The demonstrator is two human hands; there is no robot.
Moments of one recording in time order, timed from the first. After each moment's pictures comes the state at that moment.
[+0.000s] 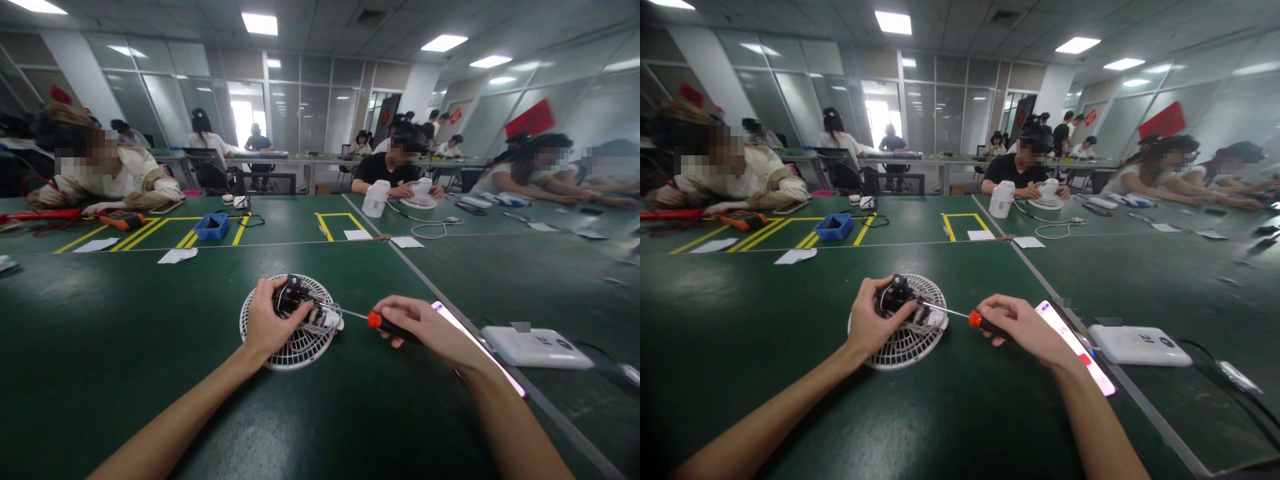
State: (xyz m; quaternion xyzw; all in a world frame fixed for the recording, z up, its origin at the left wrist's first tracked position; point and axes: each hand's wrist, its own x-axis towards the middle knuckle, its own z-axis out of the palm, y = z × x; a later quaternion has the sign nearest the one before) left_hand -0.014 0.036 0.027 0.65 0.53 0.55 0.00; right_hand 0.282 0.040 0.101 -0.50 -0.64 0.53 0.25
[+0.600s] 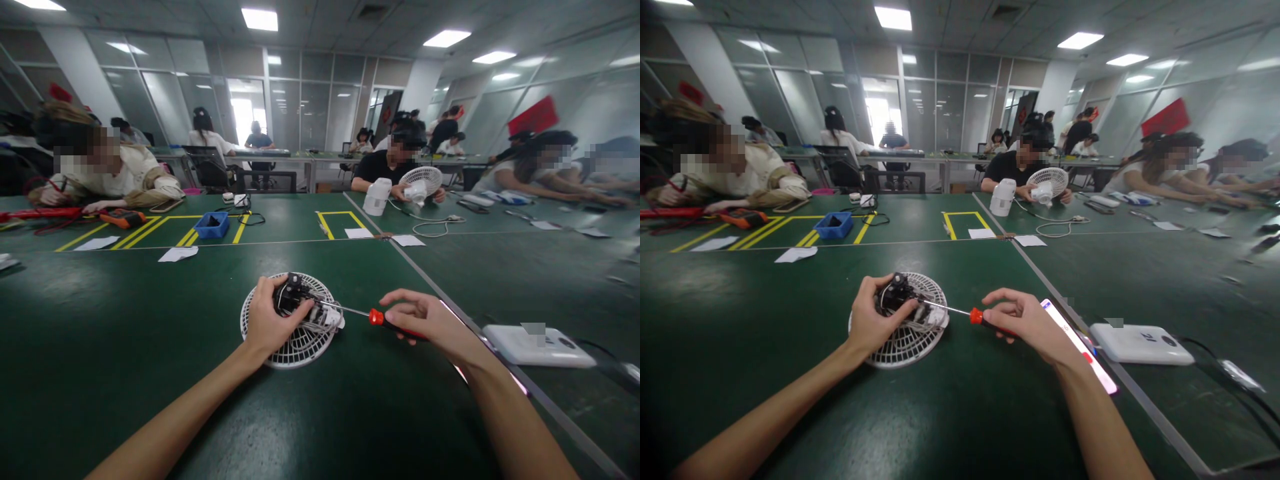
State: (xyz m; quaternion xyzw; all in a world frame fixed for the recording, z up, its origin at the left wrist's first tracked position) left_hand -0.014 0.036 0.029 0.65 0.53 0.55 0.00; right_hand 0.287 0.040 0.102 -0.52 -0.62 0.51 0.28
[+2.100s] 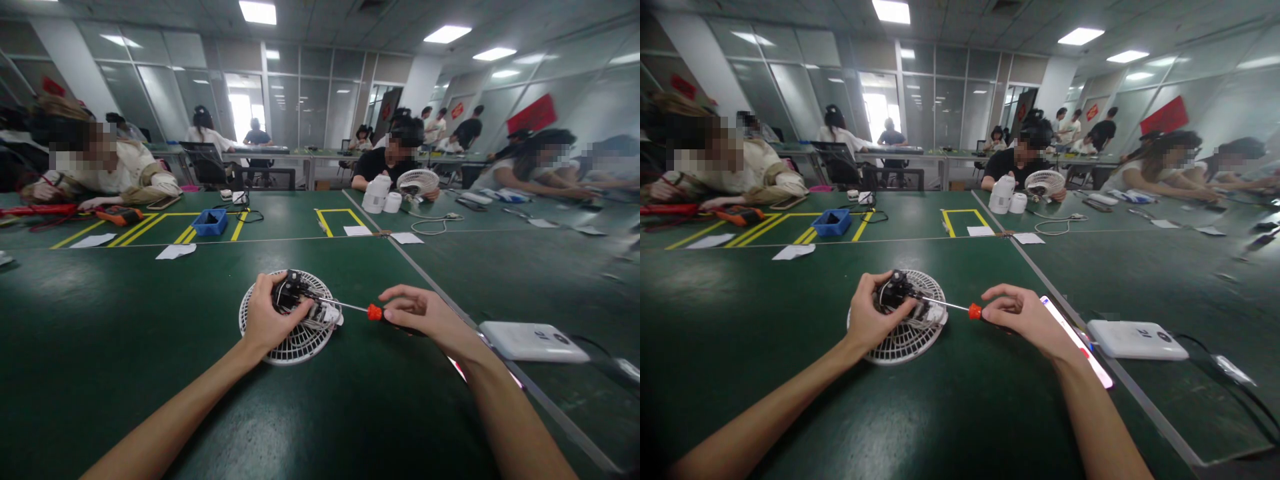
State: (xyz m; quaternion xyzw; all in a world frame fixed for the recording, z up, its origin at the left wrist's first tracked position) left_hand -0.014 0.035 0.028 0.65 0.53 0.54 0.02; right_hand 0.292 0.044 0.098 -0.51 -0.64 0.50 0.30
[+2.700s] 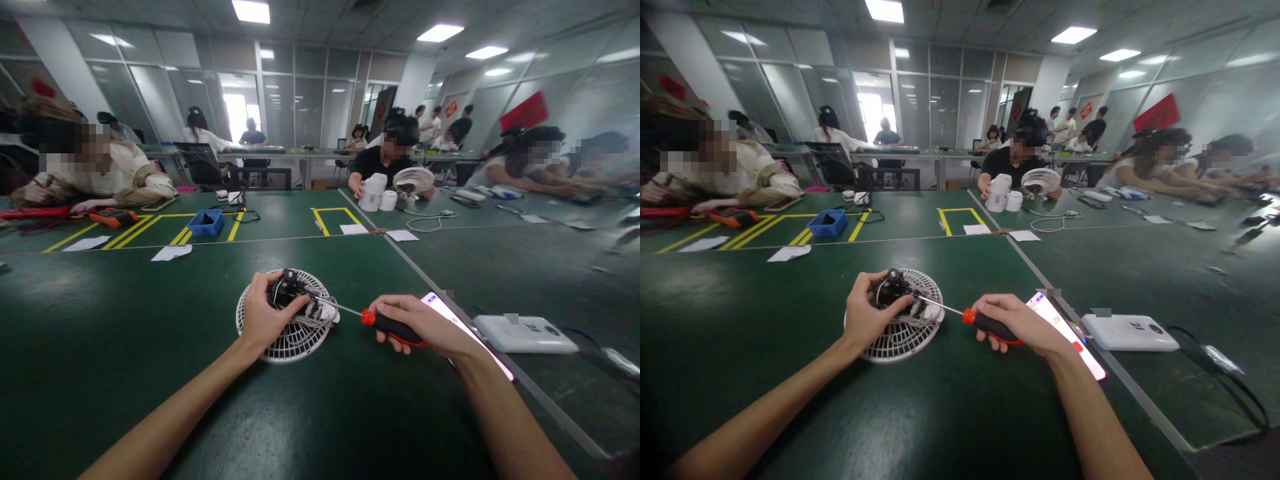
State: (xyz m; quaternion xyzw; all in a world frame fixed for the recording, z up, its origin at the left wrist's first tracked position) left_hand -0.014 0.038 0.028 0.62 0.54 0.56 0.05; right_hand 0.283 0.041 0.099 -0.48 -0.61 0.60 0.19
